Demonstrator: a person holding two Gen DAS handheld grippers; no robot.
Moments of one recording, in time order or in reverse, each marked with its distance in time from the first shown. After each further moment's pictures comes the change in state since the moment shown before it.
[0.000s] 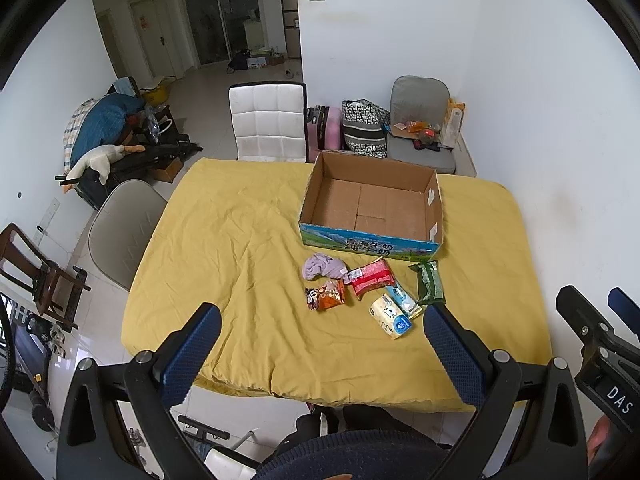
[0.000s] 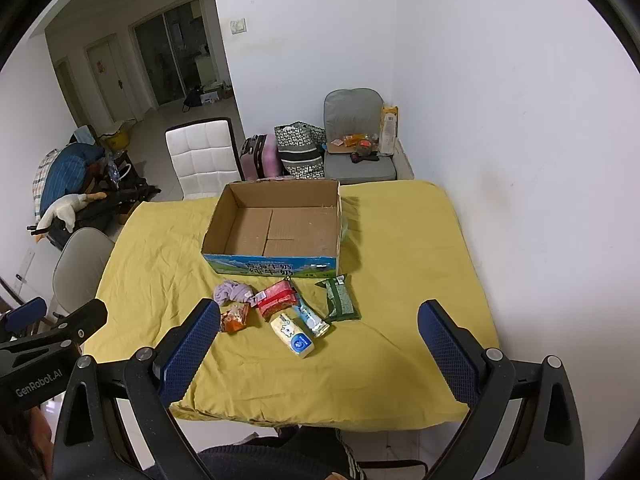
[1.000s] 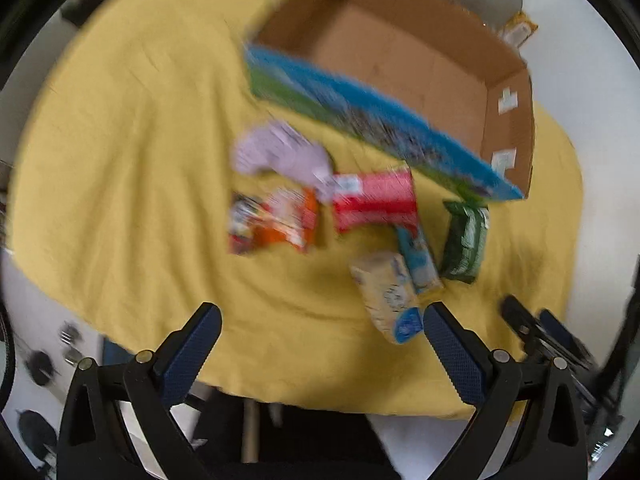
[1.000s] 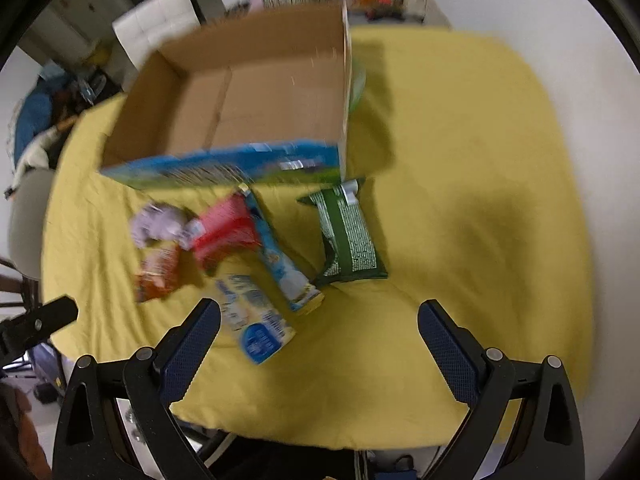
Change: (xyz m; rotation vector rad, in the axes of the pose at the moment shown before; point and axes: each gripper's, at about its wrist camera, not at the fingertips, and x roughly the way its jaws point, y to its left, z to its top) left arm 0.347 -0.019 -0.023 -0.257 0.597 -0.154; right arm 0.371 -0.038 -0.025 0.010 0.505 0.043
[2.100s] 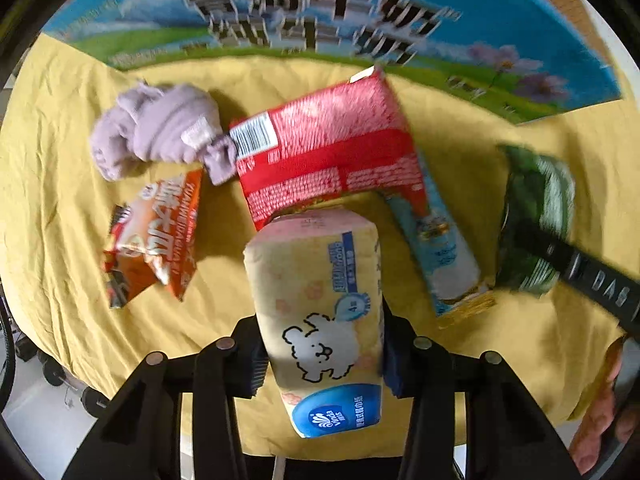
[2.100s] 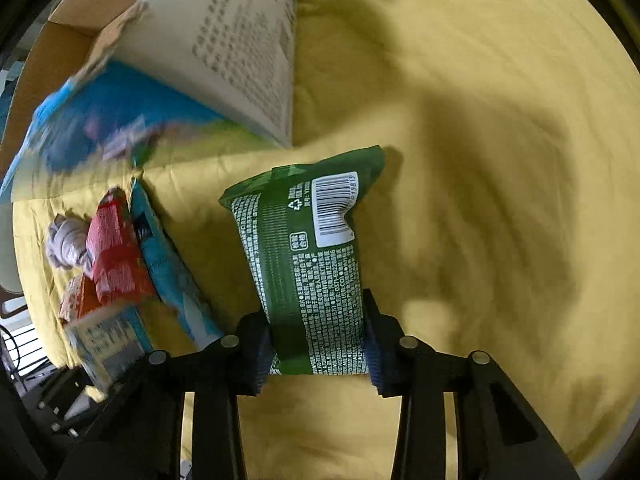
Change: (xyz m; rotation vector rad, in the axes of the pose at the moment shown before) left arm 0.099 -0.102 -0.014 0.221 0.088 0.189; right arm 0.161 -0.046 0.059 0.073 0.255 0.071
